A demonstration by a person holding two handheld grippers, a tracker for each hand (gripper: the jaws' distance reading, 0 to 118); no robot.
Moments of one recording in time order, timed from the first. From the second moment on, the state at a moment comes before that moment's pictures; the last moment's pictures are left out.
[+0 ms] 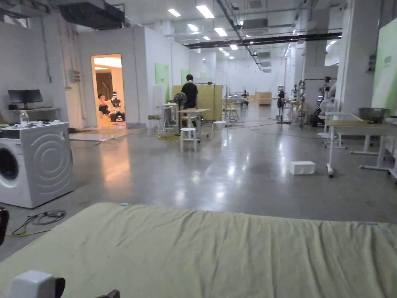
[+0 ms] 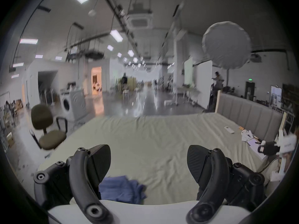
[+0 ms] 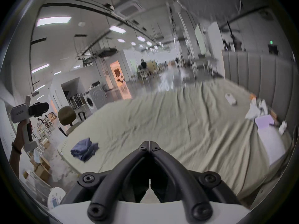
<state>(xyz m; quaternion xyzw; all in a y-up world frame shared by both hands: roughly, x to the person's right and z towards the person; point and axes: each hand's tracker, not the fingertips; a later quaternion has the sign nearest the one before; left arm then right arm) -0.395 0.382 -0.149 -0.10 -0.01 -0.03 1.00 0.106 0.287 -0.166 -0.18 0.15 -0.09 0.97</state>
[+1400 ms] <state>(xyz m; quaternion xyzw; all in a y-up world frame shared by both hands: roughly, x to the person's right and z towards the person) -0.259 0.360 -0.058 0.00 0.00 -0.04 1.00 0.095 0.337 -0.090 -0.02 0.10 0.02 0.99</state>
